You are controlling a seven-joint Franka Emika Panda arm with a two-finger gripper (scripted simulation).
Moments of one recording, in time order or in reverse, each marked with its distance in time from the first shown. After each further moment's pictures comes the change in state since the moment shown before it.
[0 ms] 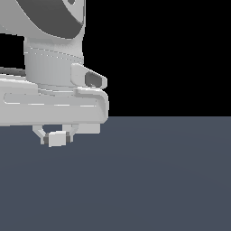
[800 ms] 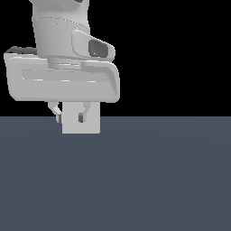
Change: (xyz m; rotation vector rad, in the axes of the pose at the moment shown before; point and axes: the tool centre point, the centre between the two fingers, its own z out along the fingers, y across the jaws) arm 0.009 0.027 -0.043 -0.104 -0.001 0.291
